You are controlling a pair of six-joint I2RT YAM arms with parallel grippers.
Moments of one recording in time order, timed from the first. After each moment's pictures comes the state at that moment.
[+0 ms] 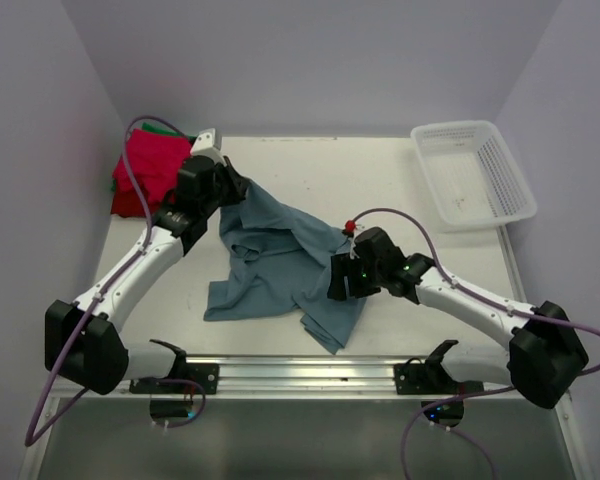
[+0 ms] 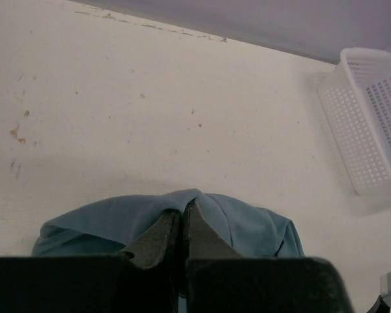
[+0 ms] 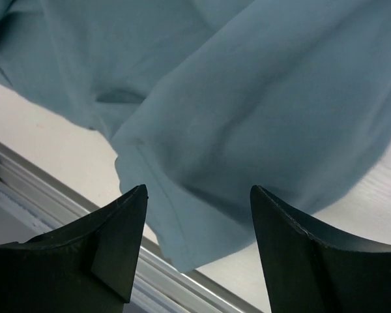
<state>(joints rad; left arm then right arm) -0.36 1.29 1.05 -0.11 -0.04 -0.50 0.69 1.21 0.72 -0.42 -0.13 0.50</state>
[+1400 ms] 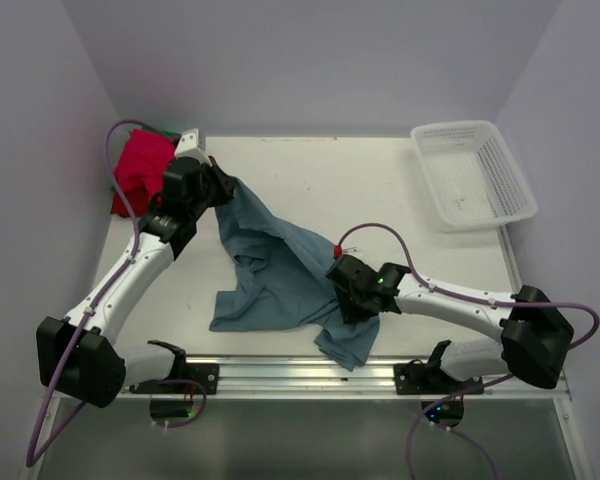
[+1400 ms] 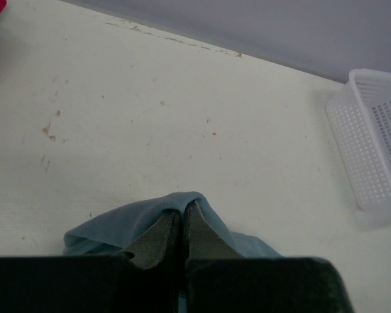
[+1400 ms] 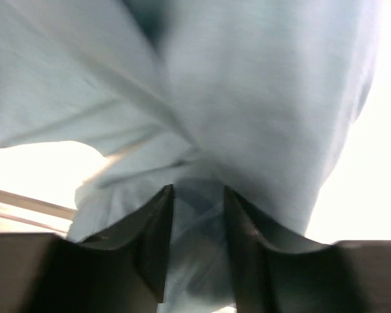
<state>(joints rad) -0.31 1.24 1.04 -0.16 -0.05 -0.51 0.97 1.33 0.81 -0.70 0.19 0.68</state>
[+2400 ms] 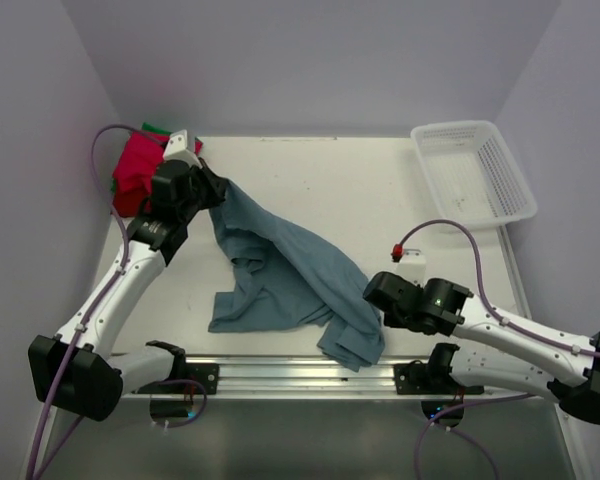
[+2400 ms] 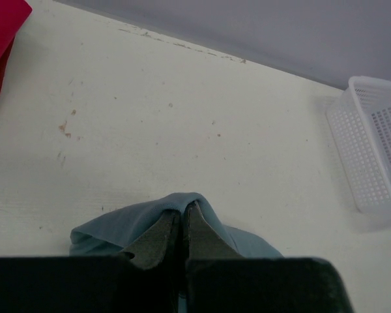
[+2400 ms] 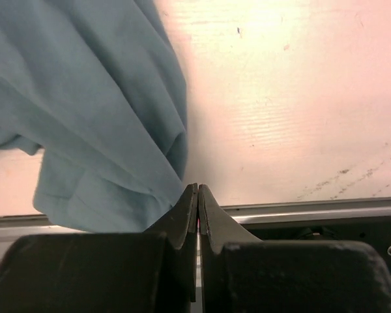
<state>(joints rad) -0.27 1.18 1.03 -0.21 -0.04 -0.51 1.06 0.91 0.77 -1.16 0.51 1.06</state>
